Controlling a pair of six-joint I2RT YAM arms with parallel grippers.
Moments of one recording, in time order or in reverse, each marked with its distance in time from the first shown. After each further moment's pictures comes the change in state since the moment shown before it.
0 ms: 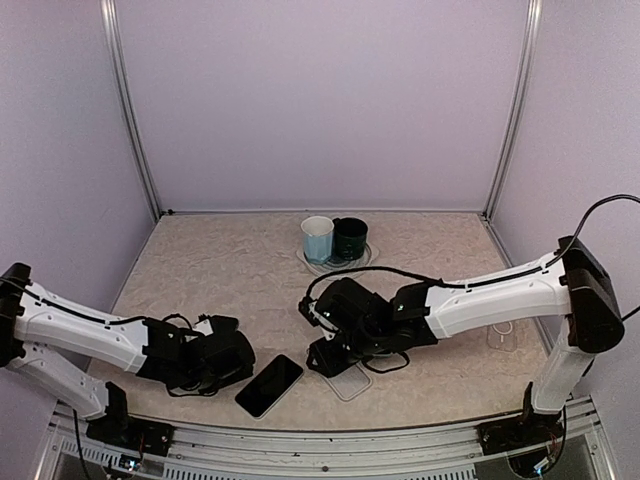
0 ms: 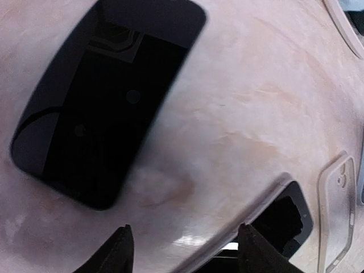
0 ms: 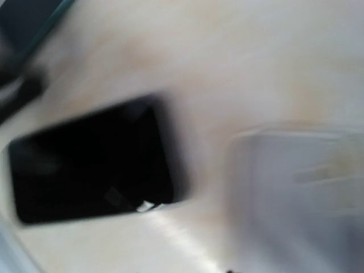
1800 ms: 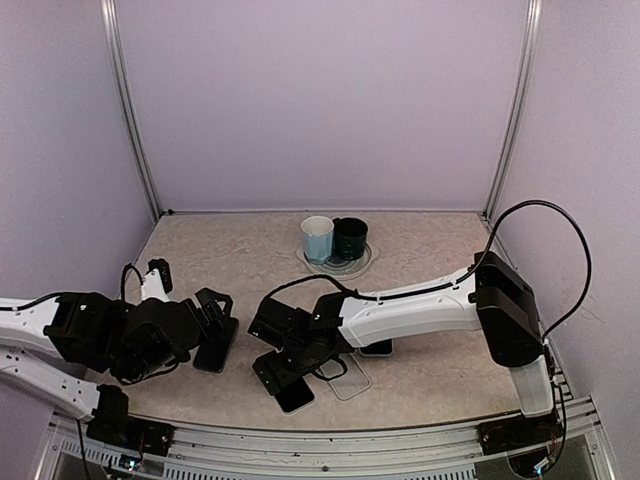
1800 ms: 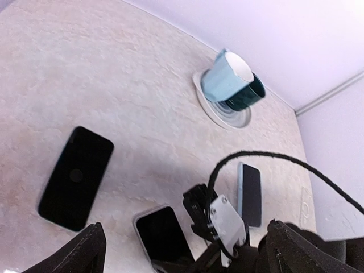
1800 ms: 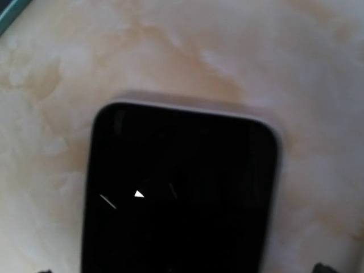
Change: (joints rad) left arm -0.209 -0.421 0.188 -0.277 -0.395 0.053; right arm 0.089 0.414 0.473 -0.249 0.103 0.017
